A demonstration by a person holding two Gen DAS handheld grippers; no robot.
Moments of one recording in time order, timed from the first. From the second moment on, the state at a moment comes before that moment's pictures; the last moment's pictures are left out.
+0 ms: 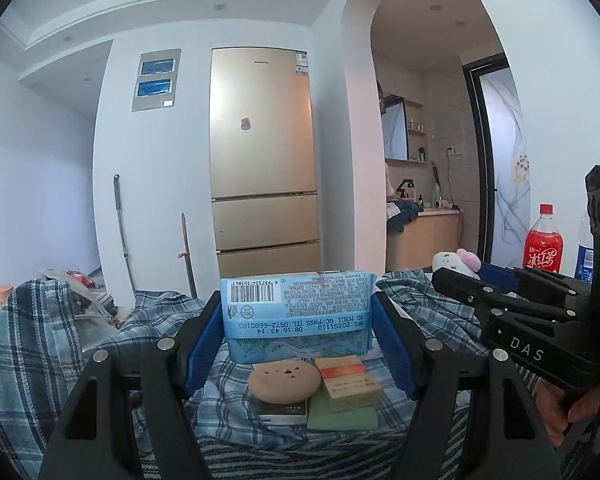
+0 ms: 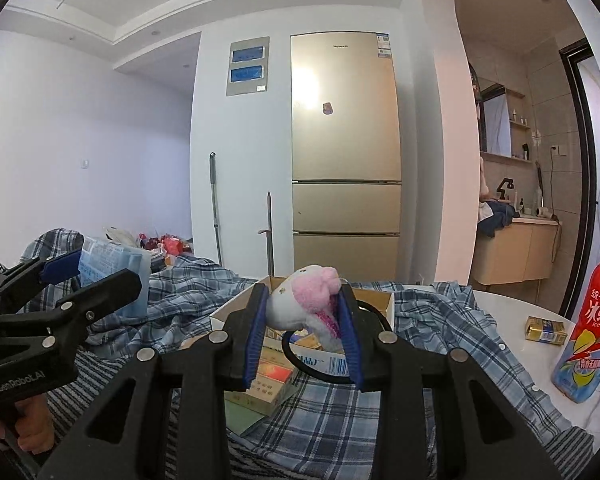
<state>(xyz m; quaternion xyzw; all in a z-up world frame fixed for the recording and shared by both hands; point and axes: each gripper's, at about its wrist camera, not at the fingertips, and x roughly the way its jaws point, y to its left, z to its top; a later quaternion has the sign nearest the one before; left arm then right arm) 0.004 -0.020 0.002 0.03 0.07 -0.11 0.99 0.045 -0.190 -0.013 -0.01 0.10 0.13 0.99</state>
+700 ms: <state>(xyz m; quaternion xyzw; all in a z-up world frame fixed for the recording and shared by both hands) -0.011 -0.032 0.022 0.05 0.03 -0.11 0.99 0.029 -0.195 0.006 -0.01 0.08 0.10 0.99</state>
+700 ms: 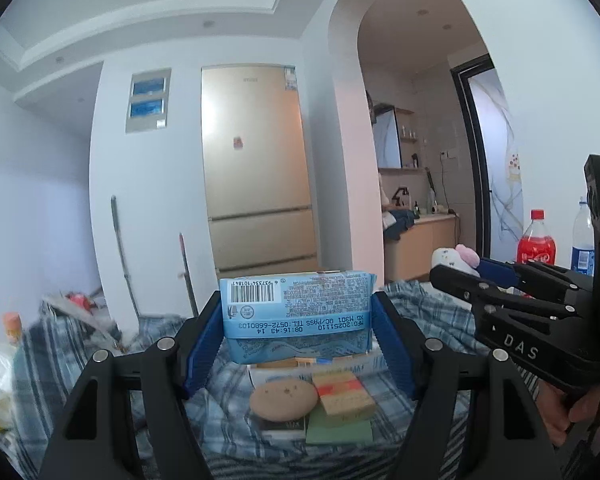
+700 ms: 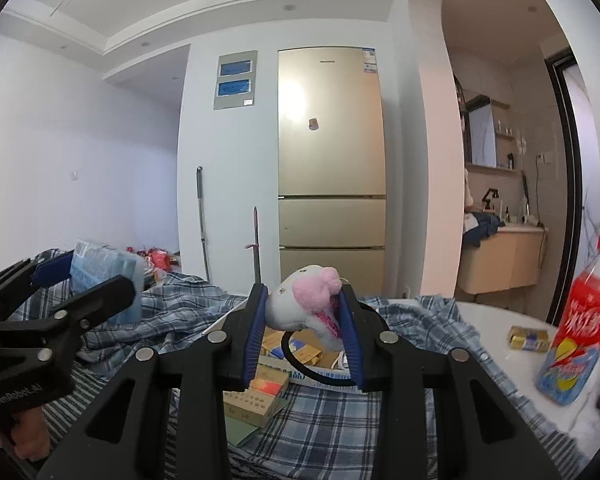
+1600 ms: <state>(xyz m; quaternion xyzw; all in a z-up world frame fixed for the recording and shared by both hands) -0.002 -0.050 0.175 0.03 -0.07 -0.09 0.99 0.055 -0.214 0.172 0.03 -0.03 0.07 1.00</state>
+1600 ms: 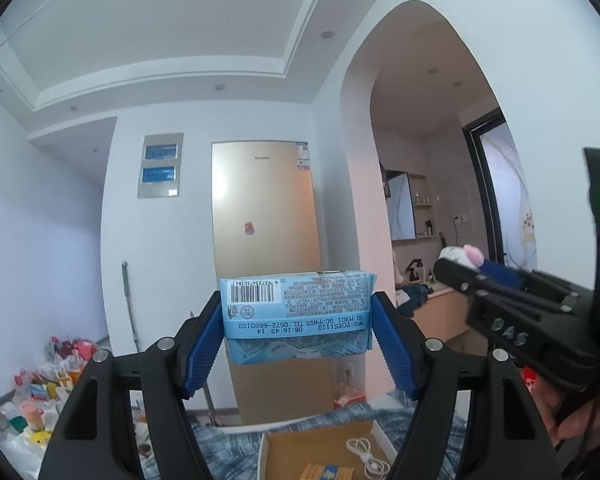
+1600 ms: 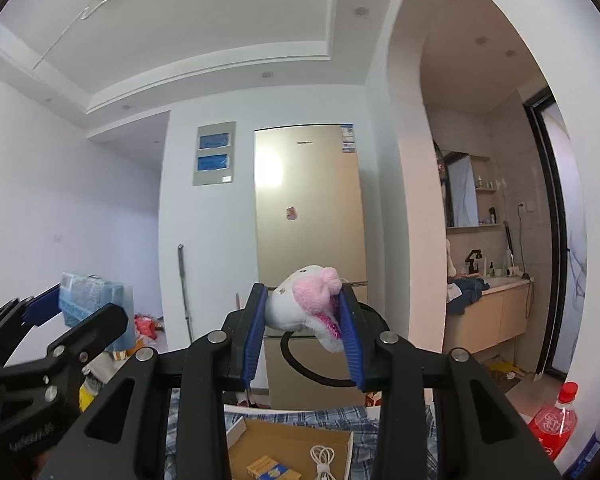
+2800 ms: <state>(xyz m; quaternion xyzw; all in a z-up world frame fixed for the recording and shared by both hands) 0.214 -0.055 0.025 0.06 0.33 -0.05 0.94 0.227 -0.213 0.006 0.00 0.32 0.09 0.94</state>
